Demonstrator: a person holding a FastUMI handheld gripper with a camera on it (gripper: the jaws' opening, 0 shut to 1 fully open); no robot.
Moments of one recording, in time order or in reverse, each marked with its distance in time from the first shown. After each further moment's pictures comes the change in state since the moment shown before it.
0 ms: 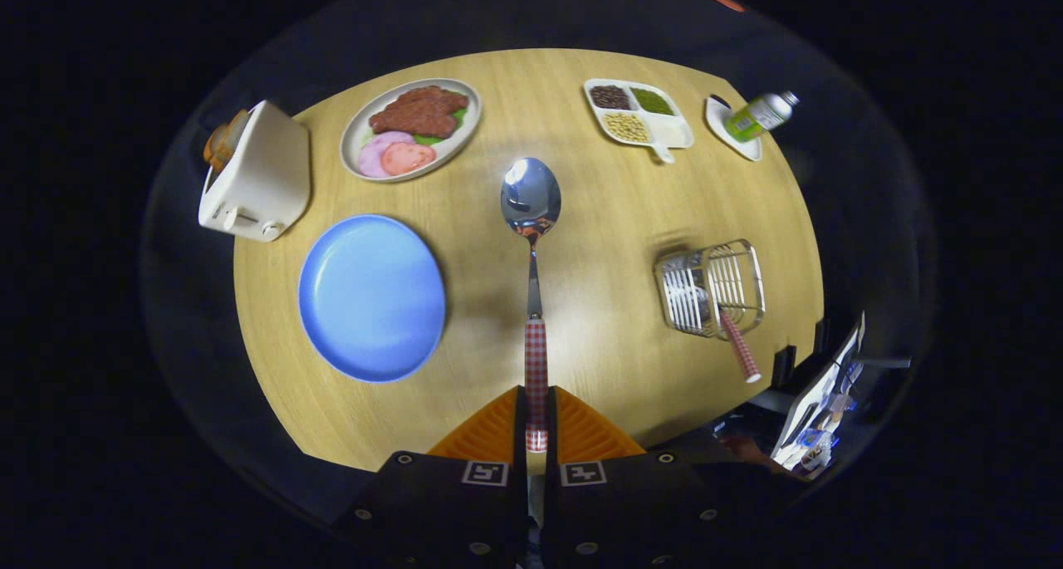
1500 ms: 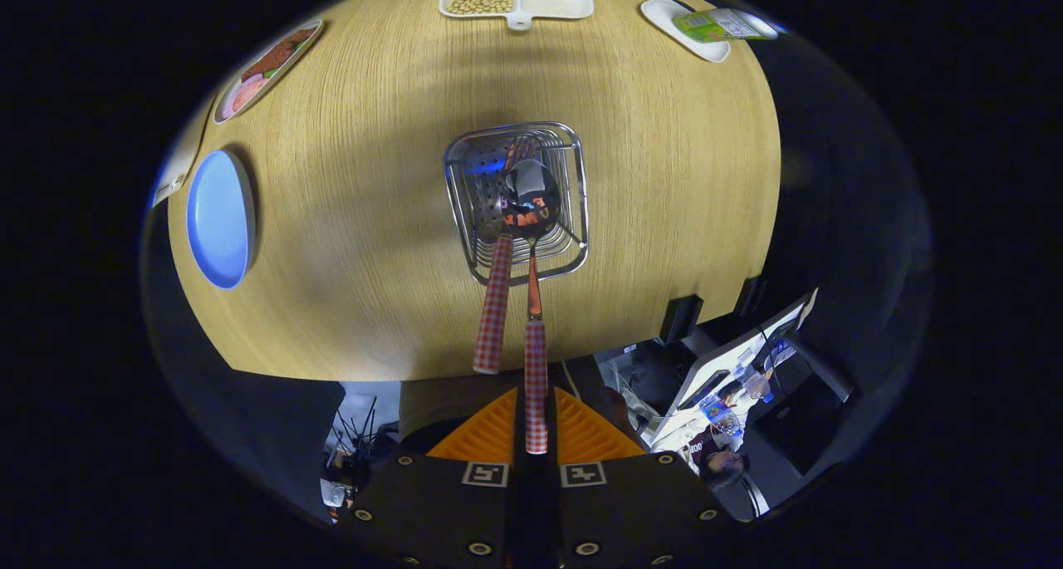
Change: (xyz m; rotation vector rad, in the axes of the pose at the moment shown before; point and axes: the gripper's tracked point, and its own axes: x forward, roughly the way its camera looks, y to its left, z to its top) arm 0.020 -0.187 -0.036 -0.180 0.515 -0.118
